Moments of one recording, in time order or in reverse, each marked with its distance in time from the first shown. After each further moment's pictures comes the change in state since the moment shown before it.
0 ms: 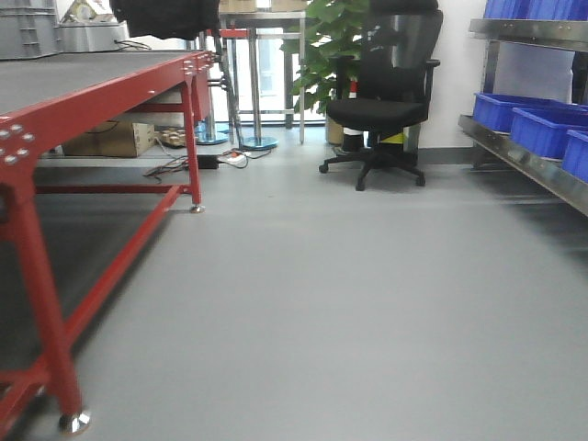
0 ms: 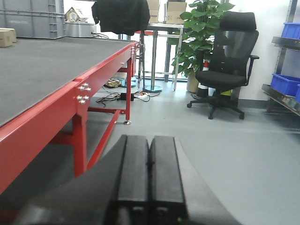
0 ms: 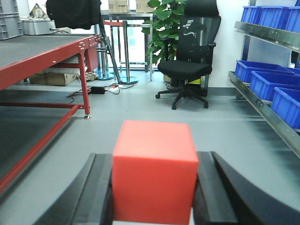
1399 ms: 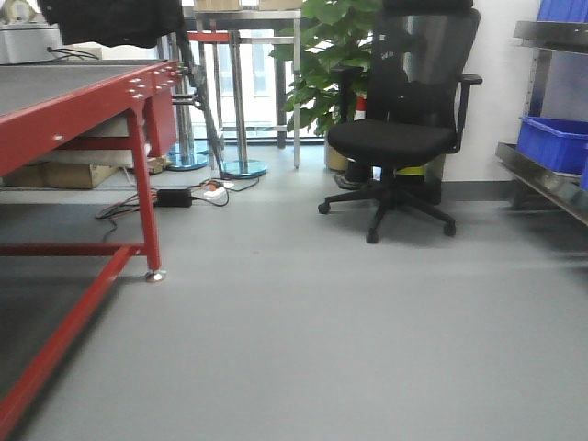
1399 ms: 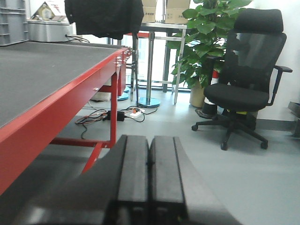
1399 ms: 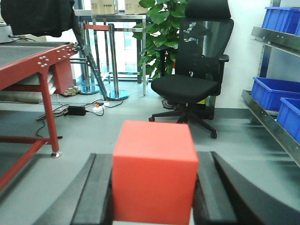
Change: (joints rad) left arm 0.000 0.000 0.000 0.000 0.000 0.000; right arm 0.000 0.000 0.000 0.000 0.000 0.000
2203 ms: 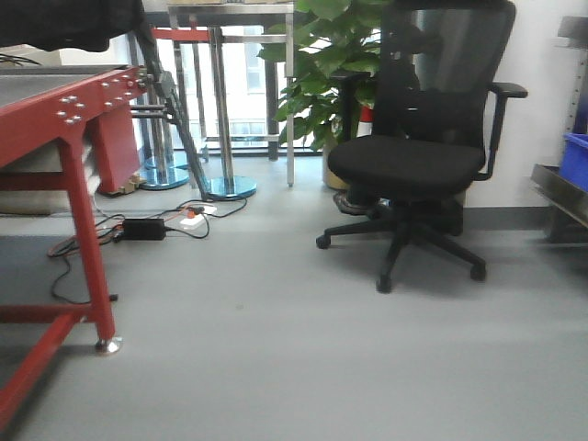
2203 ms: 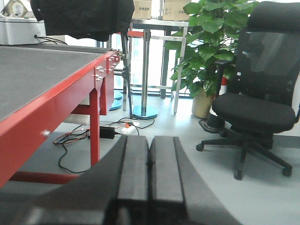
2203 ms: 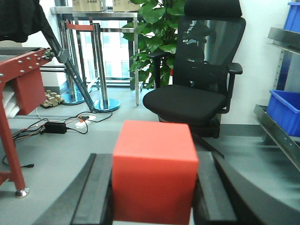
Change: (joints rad) left arm 0.000 0.000 0.000 0.000 0.000 0.000; right arm 0.000 0.000 0.000 0.000 0.000 0.000
